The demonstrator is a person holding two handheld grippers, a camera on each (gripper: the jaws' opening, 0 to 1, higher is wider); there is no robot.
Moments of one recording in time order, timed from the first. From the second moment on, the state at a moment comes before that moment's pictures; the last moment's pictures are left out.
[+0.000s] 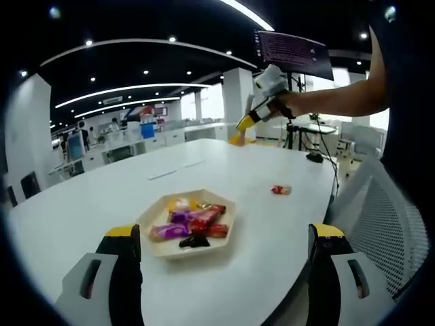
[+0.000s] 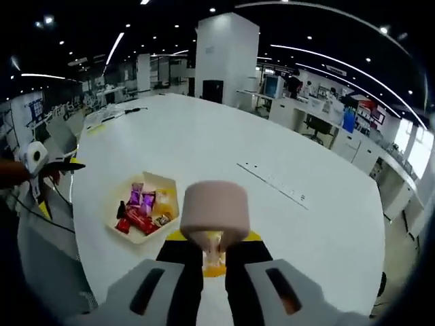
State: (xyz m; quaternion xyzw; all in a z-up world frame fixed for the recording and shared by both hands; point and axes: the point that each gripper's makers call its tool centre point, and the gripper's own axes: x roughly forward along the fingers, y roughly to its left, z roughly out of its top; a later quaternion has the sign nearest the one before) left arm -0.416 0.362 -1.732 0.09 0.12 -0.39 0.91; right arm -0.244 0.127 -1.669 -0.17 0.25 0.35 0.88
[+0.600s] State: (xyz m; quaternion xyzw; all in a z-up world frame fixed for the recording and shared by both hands) left arm -0.414 0.365 -1.734 0.08 0.13 -0.39 0.91; right arm -0.239 0.238 -1.656 -0.18 0.23 0.44 0.85
